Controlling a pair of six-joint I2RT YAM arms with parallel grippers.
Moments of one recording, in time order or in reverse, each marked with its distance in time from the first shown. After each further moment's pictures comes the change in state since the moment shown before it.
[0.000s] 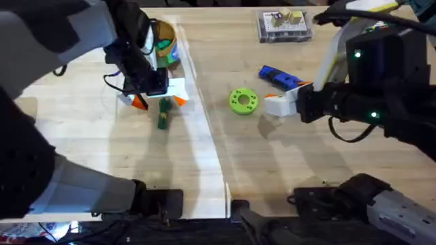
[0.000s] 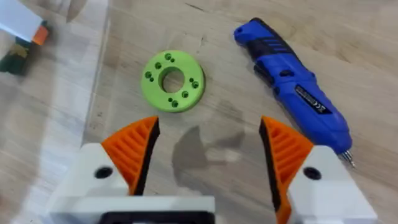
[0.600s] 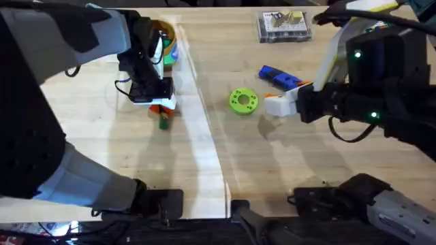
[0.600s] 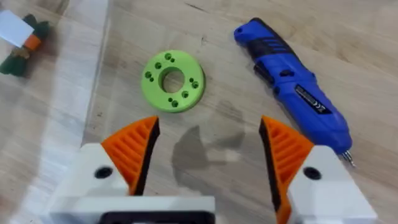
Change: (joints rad) left arm -0.029 0.069 -0.047 0.063 -0.052 0.042; right arm 0.000 0.000 0.000 0.000 0.000 0.000
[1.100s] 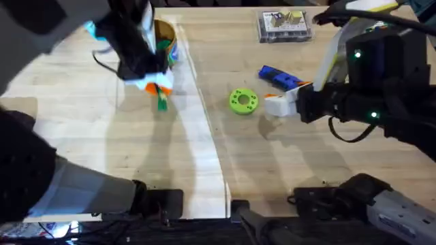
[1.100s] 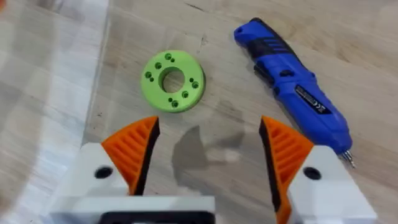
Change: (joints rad) left arm 0.000 -0.066 0.244 -0.232 0.060 -0.029; right arm 0.000 0.000 0.000 0.000 0.000 0.000
